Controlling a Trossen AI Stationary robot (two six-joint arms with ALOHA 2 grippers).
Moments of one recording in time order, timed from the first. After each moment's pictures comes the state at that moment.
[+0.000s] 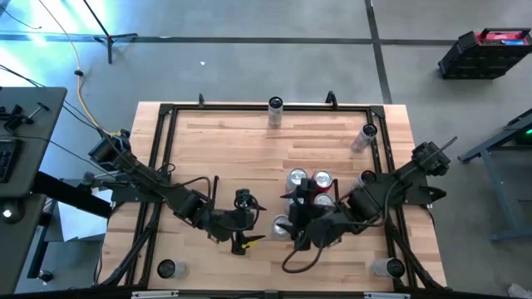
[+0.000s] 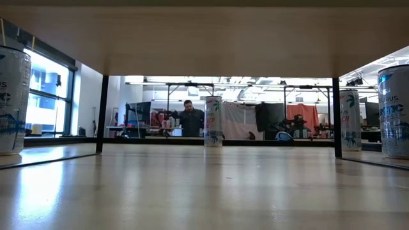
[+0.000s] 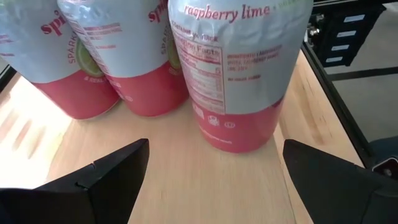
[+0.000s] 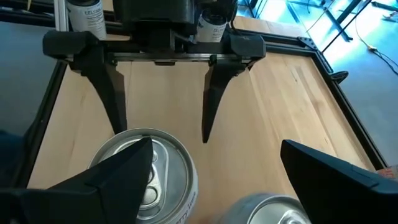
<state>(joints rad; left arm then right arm) -0.54 1.59 1.17 -0.20 -0.51 -0.16 0.57 1.67 1.66 -0.76 0.64 0.29</state>
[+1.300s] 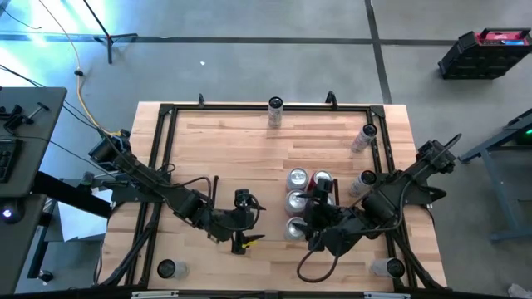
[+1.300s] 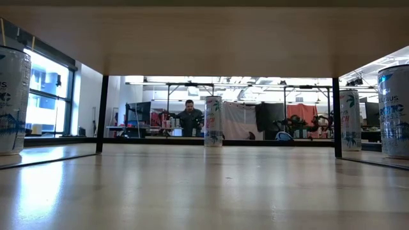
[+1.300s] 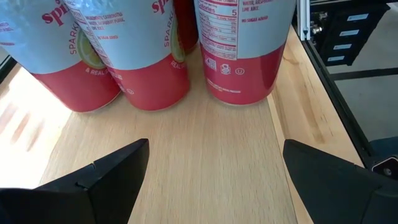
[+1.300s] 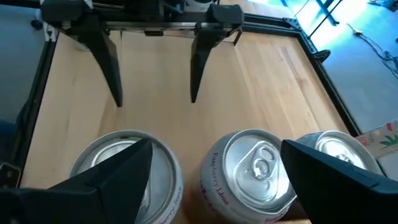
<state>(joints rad) -0.54 1.59 1.17 -0.21 -0.51 -0.19 0.65 1.61 1.65 -0.95 0.72 0.44</state>
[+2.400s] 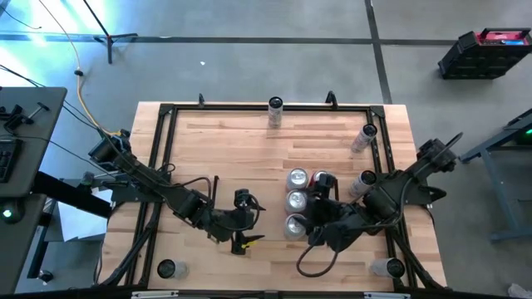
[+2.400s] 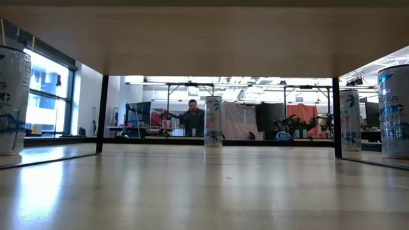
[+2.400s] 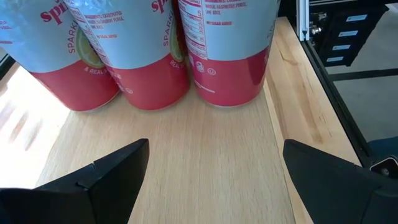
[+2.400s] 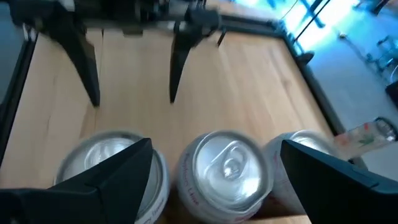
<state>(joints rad) -0.55 1.59 1.17 -0.21 -0.51 -0.20 0.63 1.60 1.65 -0.98 0.75 0.43</state>
